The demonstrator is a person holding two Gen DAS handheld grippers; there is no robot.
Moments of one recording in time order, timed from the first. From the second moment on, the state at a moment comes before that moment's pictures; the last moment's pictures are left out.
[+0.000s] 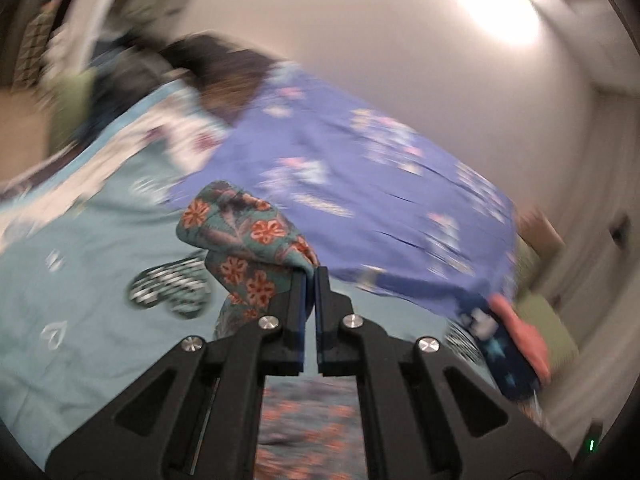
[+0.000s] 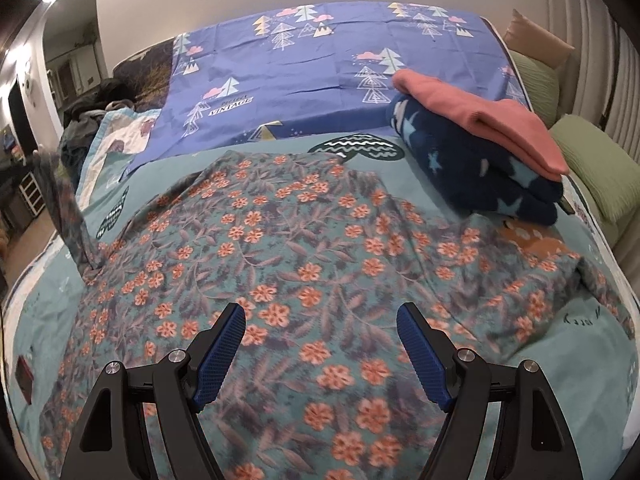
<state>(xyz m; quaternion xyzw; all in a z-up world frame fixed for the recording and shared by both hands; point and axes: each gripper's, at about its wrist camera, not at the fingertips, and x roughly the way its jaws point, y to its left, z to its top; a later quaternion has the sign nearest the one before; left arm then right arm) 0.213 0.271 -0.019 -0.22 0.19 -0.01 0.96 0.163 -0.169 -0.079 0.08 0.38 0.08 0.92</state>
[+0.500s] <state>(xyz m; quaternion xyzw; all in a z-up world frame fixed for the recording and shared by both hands) 0.201 0.046 -0.019 -0.02 0.26 -0.28 0.93 0.150 -0.231 -0.094 0.18 0.39 0.08 0.90</state>
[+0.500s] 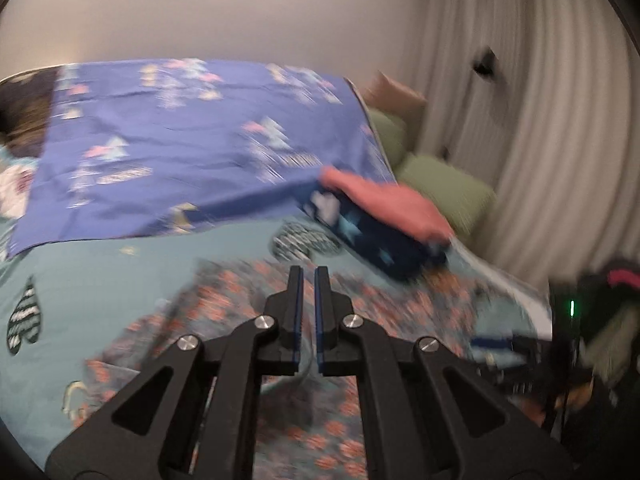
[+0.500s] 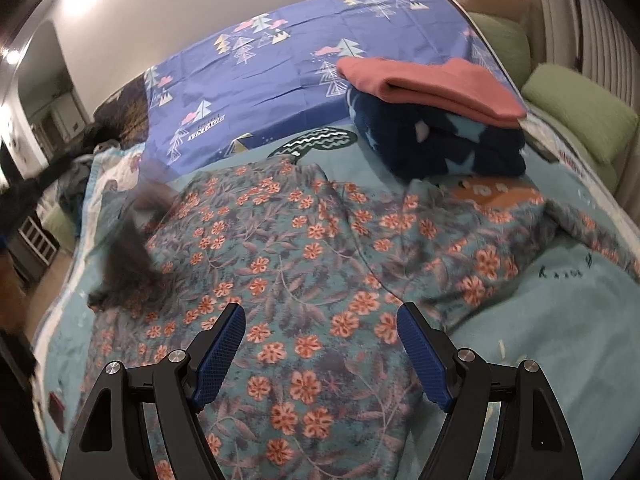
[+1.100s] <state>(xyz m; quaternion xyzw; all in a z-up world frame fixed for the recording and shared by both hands) 0.144 0.133 -0.097 0.04 0.34 -0.08 0.94 0.230 -0.189 -0.104 0.16 0.42 0.26 0.85</state>
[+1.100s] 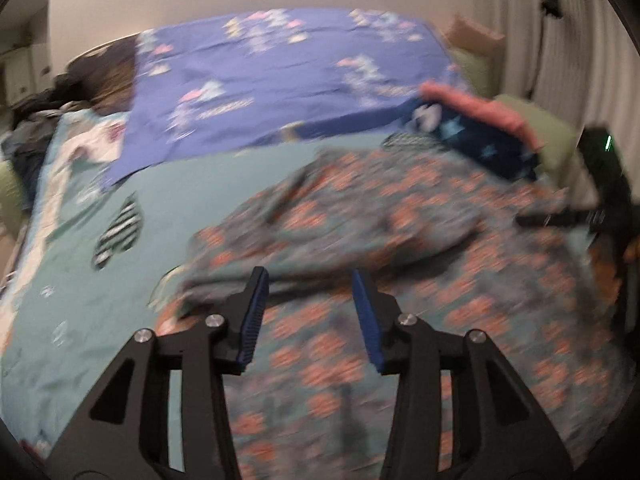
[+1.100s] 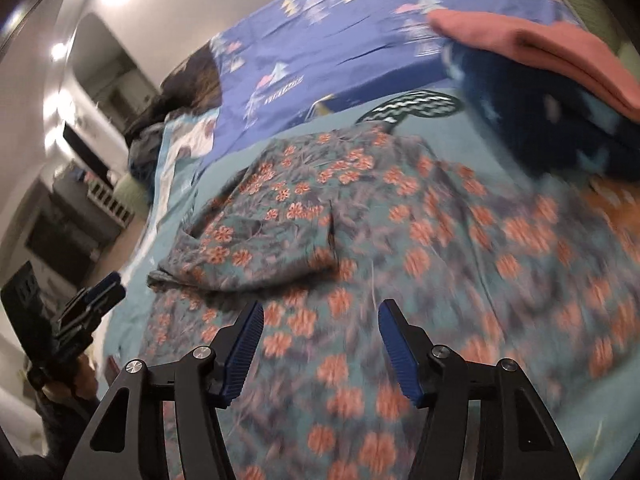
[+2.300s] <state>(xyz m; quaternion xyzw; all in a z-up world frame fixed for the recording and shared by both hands) 0.185 0.183 -0.161 0.08 0.38 0.06 0.92 0.283 -0.197 -0.125 0.25 0.46 0.30 0.80</state>
